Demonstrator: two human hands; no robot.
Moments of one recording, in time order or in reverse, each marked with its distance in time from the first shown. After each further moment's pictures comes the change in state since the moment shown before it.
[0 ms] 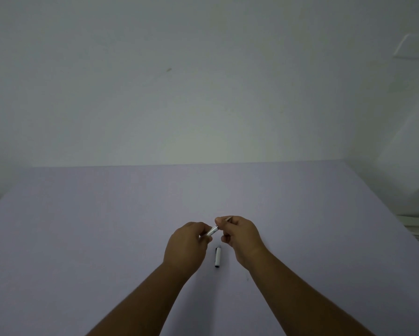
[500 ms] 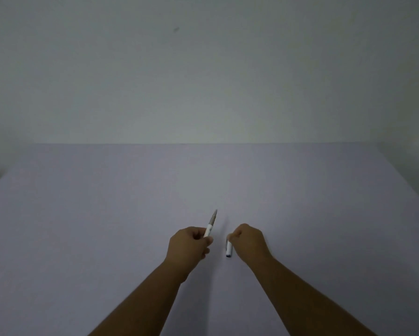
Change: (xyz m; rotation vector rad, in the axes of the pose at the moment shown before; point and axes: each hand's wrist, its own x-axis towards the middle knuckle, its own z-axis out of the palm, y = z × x) left_hand -0.001 -0.040 0.019 -0.533 -0.157 -0.573; right_hand 0.042 0.066 -0.002 -0.922 0.066 0.101
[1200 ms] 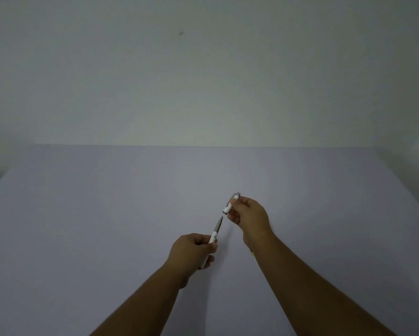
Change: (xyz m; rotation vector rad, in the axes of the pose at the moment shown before) left_hand -0.004 0.002 -0.004 -0.130 -0.126 -0.127; right_hand 0.009 -0.048 -0.031 1.030 0.017 0.069
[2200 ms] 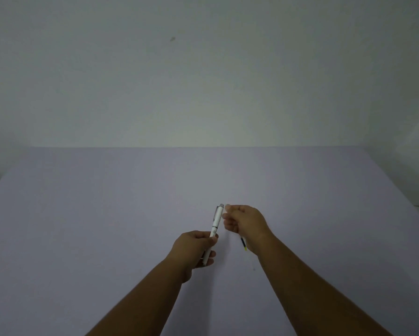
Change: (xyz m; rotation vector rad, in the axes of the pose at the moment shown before) left_hand -0.011 0.008 0.014 -0.141 -0.060 -0.054; right_hand -0.022 -0.003 -0.026 -0.208 -0.125 0.004
